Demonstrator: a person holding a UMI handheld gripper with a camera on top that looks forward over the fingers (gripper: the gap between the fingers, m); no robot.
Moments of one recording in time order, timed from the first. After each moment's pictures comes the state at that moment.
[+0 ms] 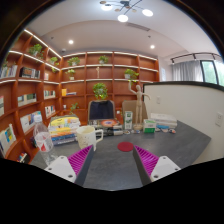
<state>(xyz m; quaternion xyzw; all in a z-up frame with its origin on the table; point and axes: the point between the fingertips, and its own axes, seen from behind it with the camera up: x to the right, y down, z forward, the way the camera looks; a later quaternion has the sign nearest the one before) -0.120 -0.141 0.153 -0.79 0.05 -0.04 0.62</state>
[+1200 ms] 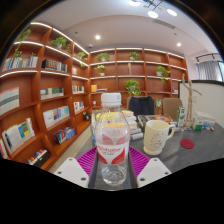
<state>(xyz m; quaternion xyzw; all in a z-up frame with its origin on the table) -0.370 -0.052 0.092 -0.79 -0.05 0.07 0.61</state>
